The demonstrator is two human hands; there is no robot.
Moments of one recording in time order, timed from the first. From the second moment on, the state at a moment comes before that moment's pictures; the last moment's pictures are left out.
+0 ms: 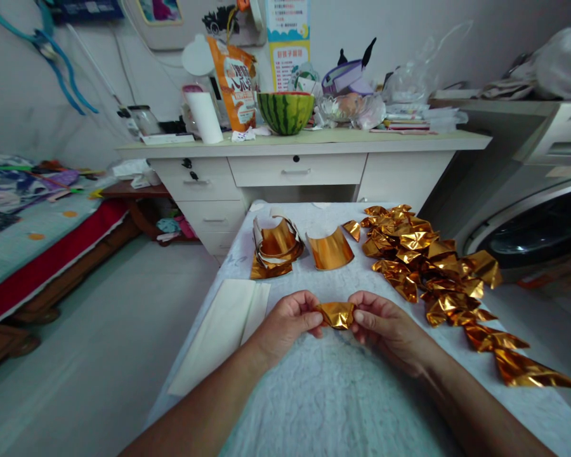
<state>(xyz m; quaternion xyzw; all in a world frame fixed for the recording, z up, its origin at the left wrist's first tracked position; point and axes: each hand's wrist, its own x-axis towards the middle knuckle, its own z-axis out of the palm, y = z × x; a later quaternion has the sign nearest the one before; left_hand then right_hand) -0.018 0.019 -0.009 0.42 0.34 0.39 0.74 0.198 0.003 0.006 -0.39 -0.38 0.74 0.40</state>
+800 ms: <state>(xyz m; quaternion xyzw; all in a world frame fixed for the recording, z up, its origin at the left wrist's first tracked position) -0.019 0.017 0.000 0.54 0.35 0.42 0.64 0.202 0.003 0.004 -0.38 -0.49 0.66 0.42</state>
